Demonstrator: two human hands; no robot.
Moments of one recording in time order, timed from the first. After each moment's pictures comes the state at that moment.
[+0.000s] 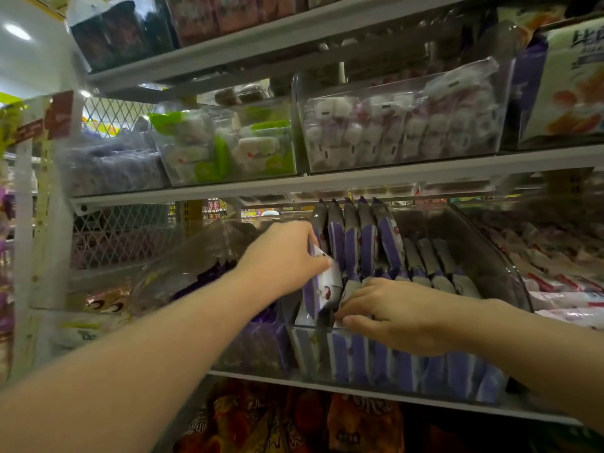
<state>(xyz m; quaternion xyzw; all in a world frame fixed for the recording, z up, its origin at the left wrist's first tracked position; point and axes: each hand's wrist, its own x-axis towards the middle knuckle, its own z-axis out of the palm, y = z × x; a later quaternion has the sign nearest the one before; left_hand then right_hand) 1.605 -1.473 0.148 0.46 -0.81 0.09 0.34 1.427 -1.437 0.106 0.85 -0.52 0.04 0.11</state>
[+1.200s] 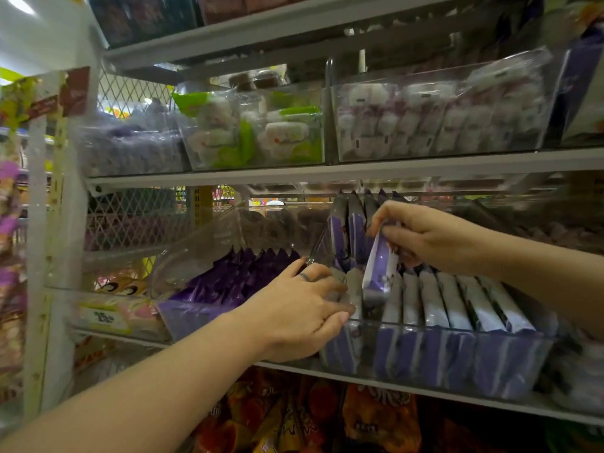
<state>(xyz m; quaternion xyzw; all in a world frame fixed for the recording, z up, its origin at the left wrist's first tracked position) 1.645 -1.492 0.083 0.27 -0.92 0.23 0.14 1.430 -1.441 0.159 0.80 -0.49 0.34 -0.03</state>
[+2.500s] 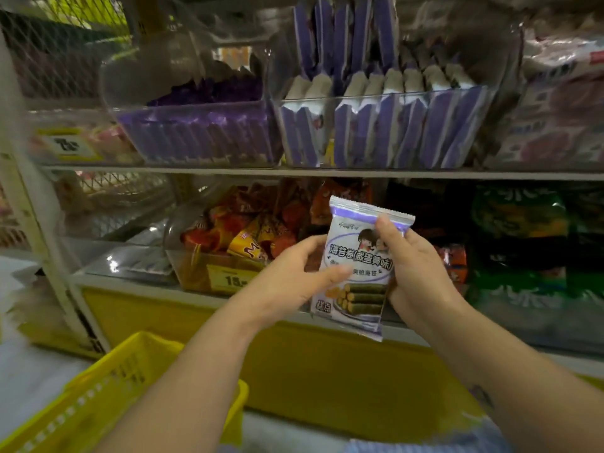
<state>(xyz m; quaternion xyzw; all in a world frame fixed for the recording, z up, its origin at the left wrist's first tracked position) 1.621 -1.388 -0.111 0.28 -0.71 -0.56 0.33 1.461 -1.340 -0.108 0.41 -0.41 0.69 -0.44</state>
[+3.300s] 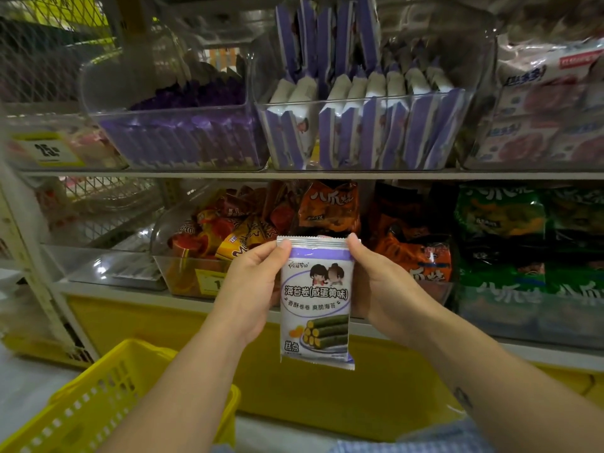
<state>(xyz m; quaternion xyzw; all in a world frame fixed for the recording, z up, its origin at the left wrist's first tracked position) 1.631 -1.378 -0.112 0.37 -0.56 -0.58 0.47 1.463 -1.333 -0.115 0.48 -0.41 0.51 -0.59</state>
